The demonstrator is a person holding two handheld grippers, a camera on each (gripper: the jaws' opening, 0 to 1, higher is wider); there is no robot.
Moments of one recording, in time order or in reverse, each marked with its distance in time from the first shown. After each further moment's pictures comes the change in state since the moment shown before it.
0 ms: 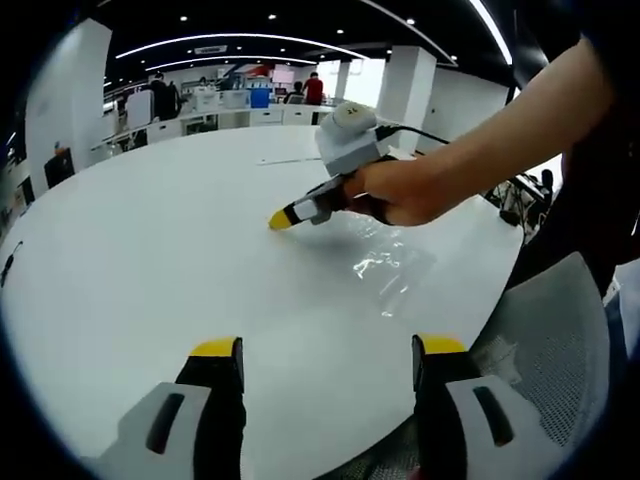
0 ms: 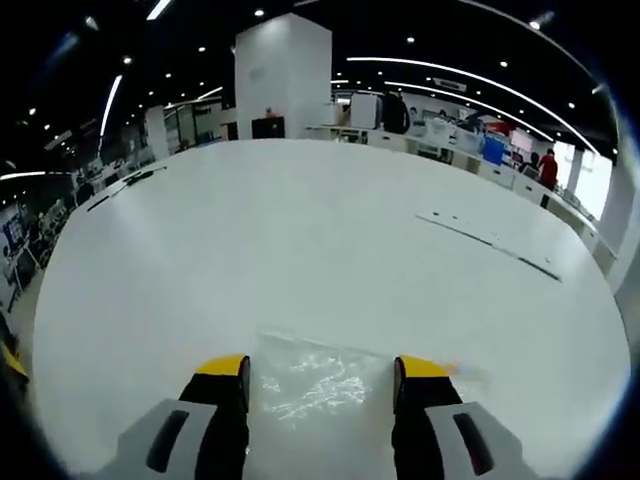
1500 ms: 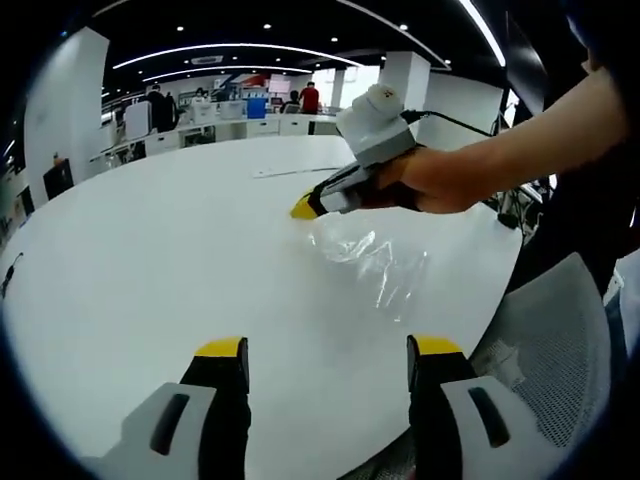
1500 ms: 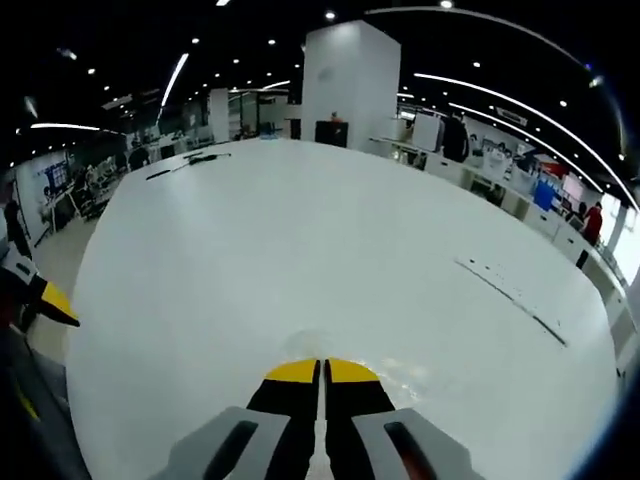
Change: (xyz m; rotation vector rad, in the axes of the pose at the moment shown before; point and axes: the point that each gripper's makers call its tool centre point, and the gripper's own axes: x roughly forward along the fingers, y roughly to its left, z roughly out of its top) left arm 0.005 0.004 0.010 0.036 -0.045 -0.003; right arm -0.063 0.033 0.017 -0.264 -0.031 0.187
